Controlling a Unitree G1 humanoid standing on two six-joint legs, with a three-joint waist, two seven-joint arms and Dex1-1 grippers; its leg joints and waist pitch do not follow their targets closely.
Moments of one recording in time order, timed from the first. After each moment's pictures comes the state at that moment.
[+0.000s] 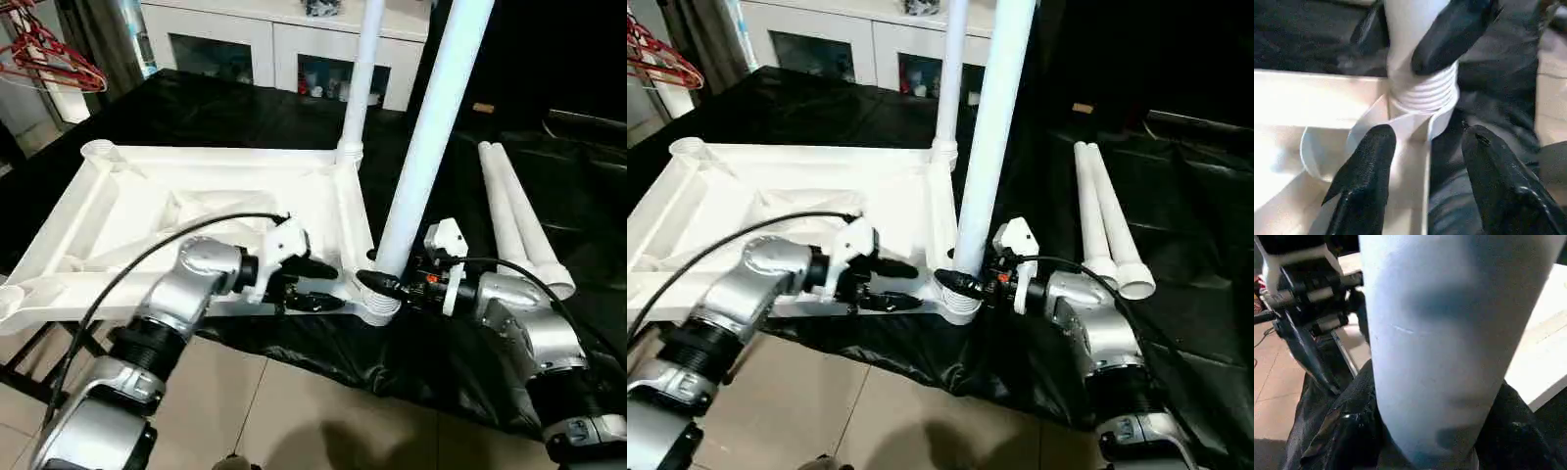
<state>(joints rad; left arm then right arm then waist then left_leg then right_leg) -0.62 0.33 -0.32 0.56 -0.08 0.11 -1.18 -0.42 -0.34 0.07 0.44 0.26 0.16 1.07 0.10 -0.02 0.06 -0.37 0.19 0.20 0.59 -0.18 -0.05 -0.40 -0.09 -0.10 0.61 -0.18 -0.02</state>
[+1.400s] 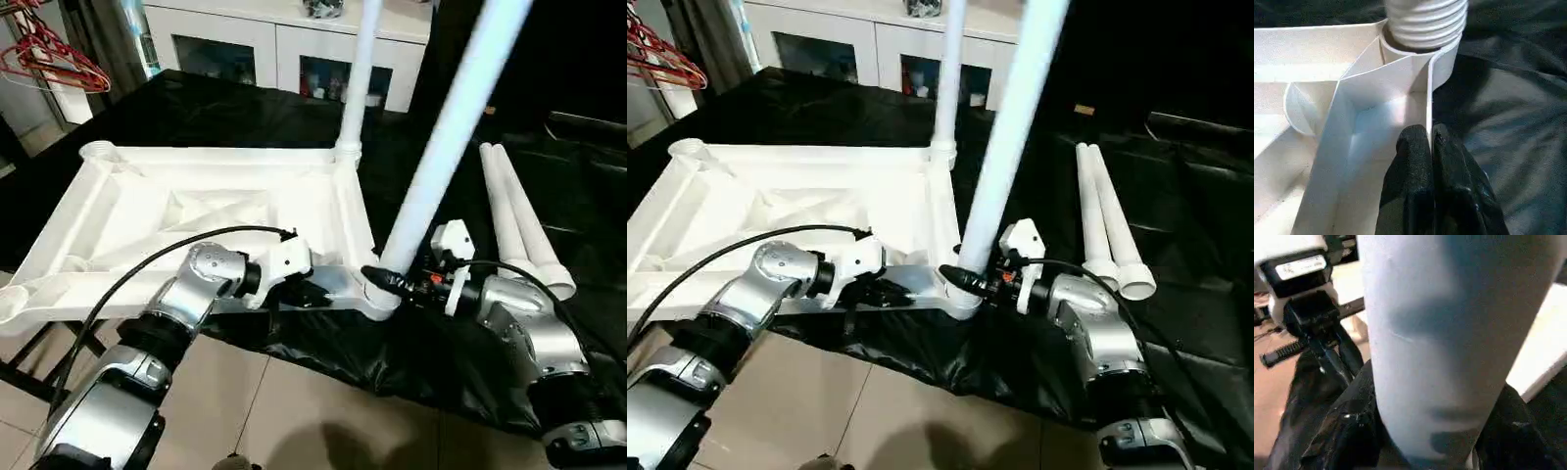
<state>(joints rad) -0.70 0.32 -0.36 0.77 0.04 -0.05 -1.13 -0.40 -0.33 0.03 0.47 0.28 0.06 1.01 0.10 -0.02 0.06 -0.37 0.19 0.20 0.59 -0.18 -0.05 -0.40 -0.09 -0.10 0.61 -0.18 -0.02</state>
